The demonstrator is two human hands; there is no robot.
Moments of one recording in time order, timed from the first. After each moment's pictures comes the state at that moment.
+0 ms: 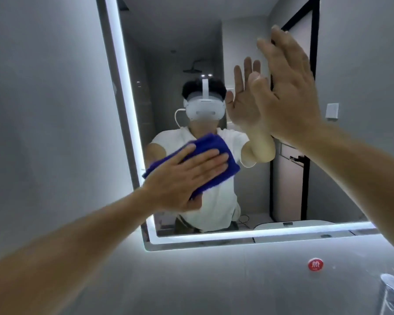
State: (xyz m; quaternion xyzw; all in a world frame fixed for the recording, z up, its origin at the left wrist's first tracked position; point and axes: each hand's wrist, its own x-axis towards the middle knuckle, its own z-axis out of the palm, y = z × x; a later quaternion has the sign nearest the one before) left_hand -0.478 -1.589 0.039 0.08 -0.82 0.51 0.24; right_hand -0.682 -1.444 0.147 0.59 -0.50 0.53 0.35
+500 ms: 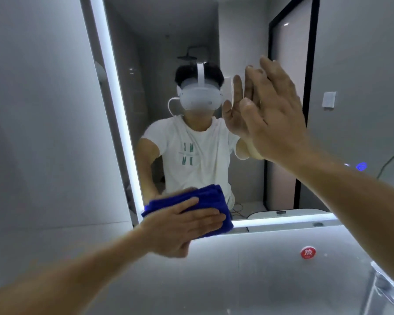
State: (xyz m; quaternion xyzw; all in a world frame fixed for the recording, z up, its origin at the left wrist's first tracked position) left_hand -0.463 -1.584 -0.074 0.02 -0.85 0.52 0.11; right_hand -0.686 -1.463 0.092 0.59 -0.55 0.50 0.32
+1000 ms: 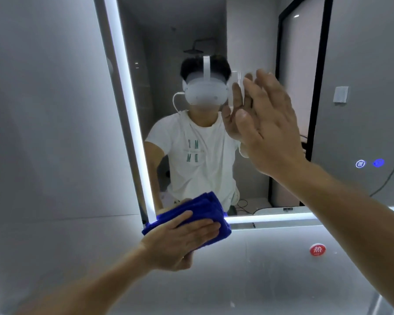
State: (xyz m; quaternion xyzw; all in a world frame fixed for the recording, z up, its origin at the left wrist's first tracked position) left_hand -0.437 -1.593 -0.140 0.08 -0.86 0.49 0.14; right_hand -0.659 -1.470 0.065 0.60 -0.53 0.52 0.29
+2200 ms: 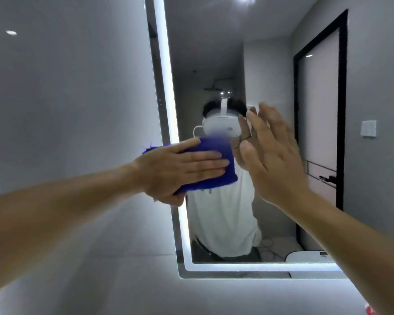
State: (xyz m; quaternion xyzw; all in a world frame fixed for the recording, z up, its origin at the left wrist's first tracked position) left_hand -0.388 -1.618 0.129 -0.02 -0.80 0.59 0.12; right_hand -0.602 -1.483 0.094 0.63 -0.49 0.54 0.27
